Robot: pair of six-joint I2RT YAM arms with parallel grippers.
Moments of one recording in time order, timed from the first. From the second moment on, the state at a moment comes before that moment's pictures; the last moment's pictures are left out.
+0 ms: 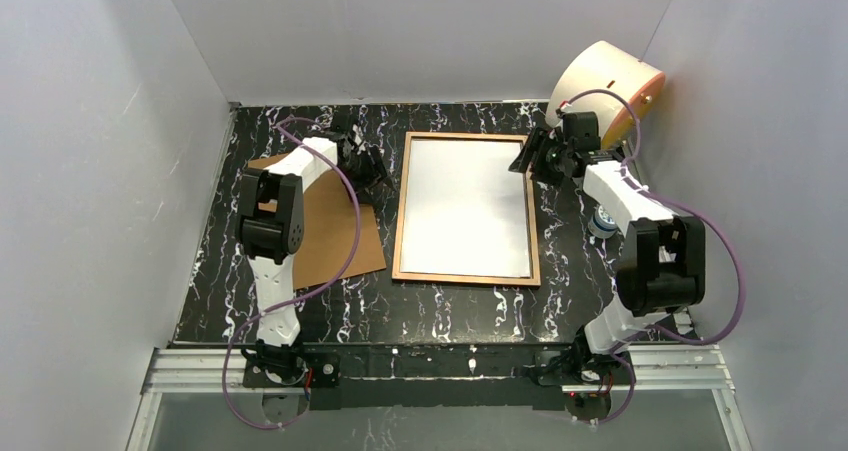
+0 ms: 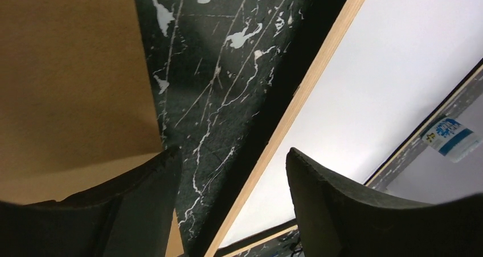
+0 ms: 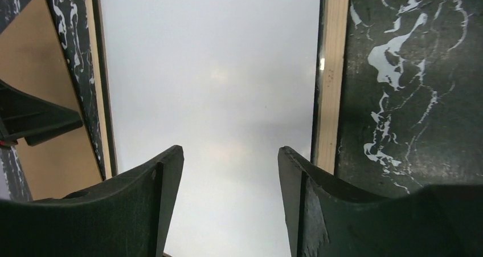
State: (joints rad) left arm -0.24 2.11 1.58 -0.69 0.38 -0.64; right arm 0.13 1.64 1.18 -0.33 -0.30 0.45
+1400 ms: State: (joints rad) left arm -0.17 1.59 1.35 -0.94 -0.27 -0.65; right arm 0.77 1.87 1.46 -0.36 -0.45 0.68
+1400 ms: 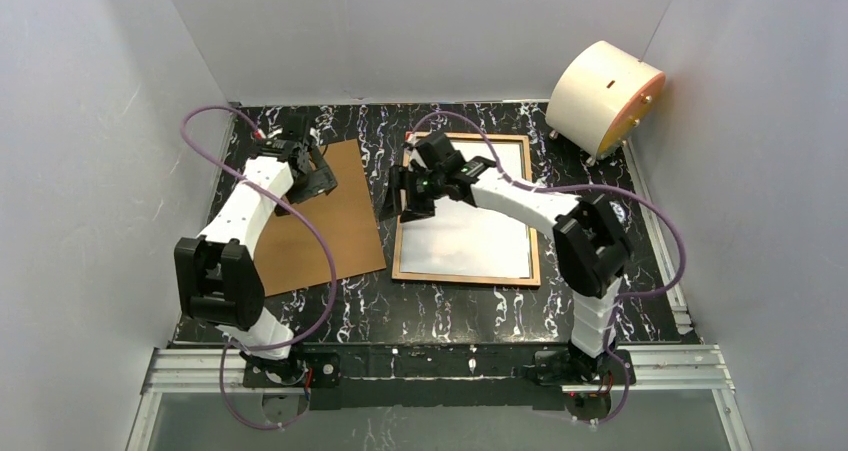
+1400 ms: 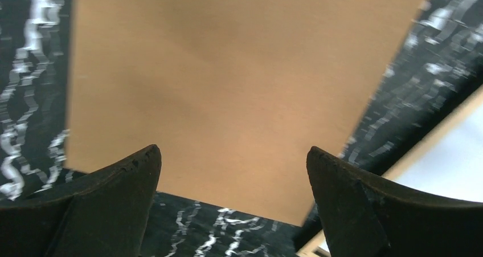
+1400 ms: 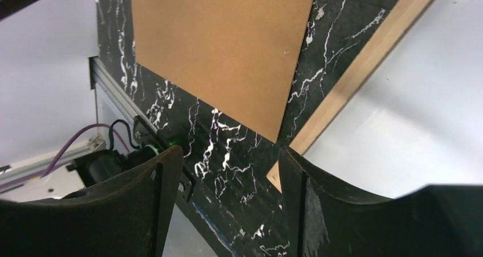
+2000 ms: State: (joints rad) left arm 0.22 1.74 1.32 -0.83 -0.28 -0.54; right arm 0.86 2.22 1.82 -0.52 -0.29 0.74
